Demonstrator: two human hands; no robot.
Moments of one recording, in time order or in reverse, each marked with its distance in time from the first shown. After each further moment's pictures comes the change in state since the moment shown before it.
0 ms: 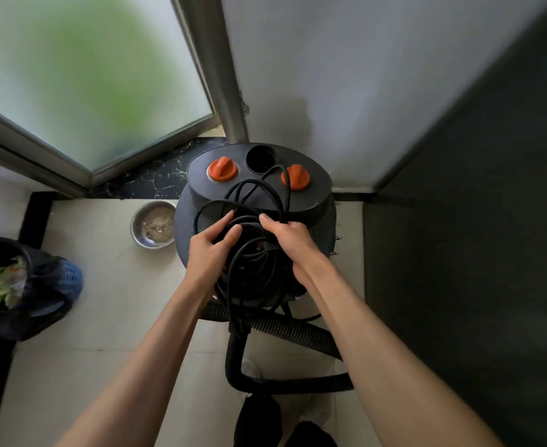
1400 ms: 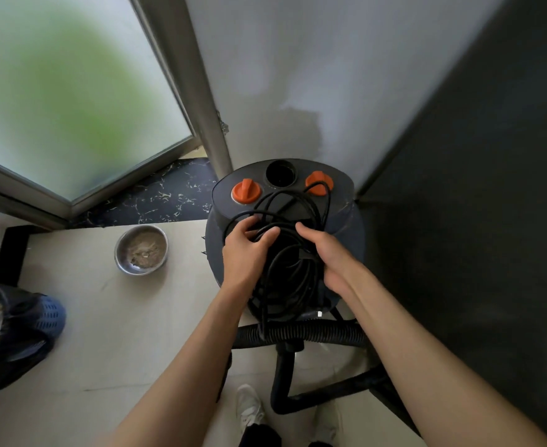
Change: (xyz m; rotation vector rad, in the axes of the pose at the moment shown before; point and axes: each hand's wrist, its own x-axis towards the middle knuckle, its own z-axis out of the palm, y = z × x) left_hand 0.005 0.017 0.061 0.153 -0.020 0.008; right_hand -0.009 -0.008 -0.055 0.103 0.065 0.042
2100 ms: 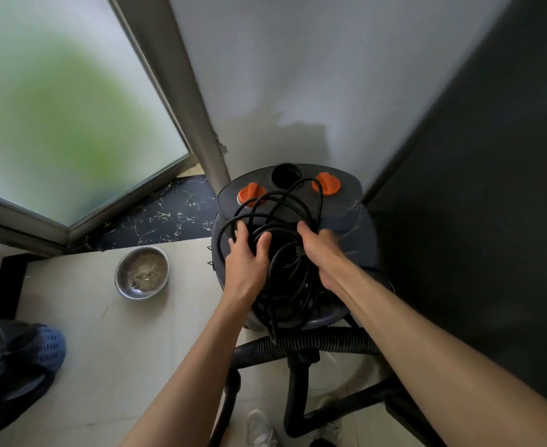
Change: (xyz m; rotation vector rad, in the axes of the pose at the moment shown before) left_hand 0.039 -0.001 -0.004 0.247 -0.071 0.124; right_hand 0.031 -0.029 0.024 -0.258 0.277 -0.106
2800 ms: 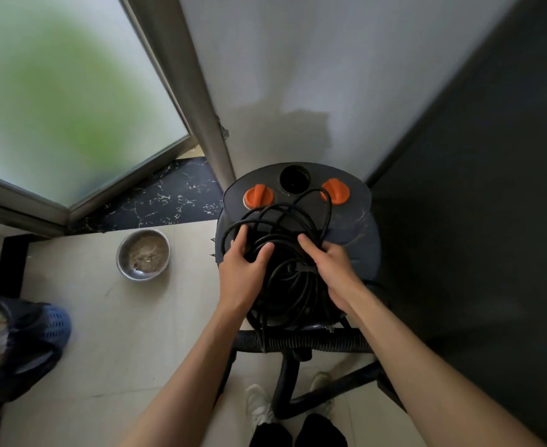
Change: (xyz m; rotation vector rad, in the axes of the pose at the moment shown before) left_hand -0.023 -0.014 -0.007 -0.154 0.059 -0.025; right_hand -0.015 0.042 -0.009 0.185 -0.116 -0.076
